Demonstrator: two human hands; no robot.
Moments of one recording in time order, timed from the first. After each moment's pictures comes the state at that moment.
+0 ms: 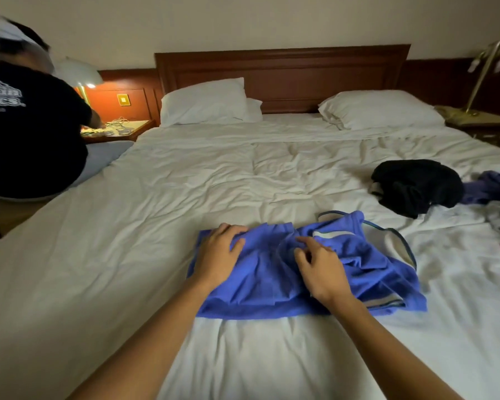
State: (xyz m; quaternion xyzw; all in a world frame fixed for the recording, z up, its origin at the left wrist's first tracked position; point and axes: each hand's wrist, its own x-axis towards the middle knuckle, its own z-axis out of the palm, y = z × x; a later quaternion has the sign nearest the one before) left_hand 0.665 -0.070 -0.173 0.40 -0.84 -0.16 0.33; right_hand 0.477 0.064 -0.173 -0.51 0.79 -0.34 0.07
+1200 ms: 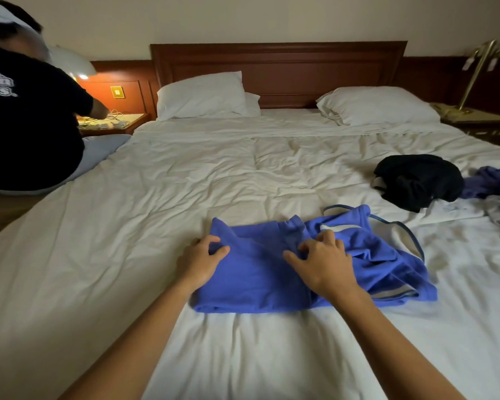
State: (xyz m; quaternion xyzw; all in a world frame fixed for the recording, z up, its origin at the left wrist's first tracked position) left_hand 0.725 -0.091 -0.200 0.53 -0.73 -0.34 0.26; right_hand 0.516 0.068 -0.149 -0.48 0.86 -0.19 0.04
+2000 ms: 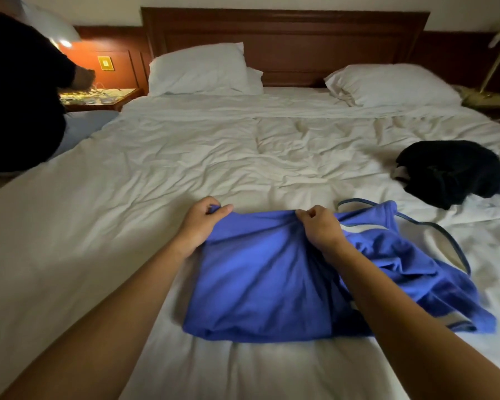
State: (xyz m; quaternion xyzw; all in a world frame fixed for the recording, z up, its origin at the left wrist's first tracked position) left_hand 0.677 -0.184 -0.198 0.44 -0.71 -0.42 0.36; right_hand 0.457 -0.056 -0.180 -0.36 0.81 -0.40 0.21
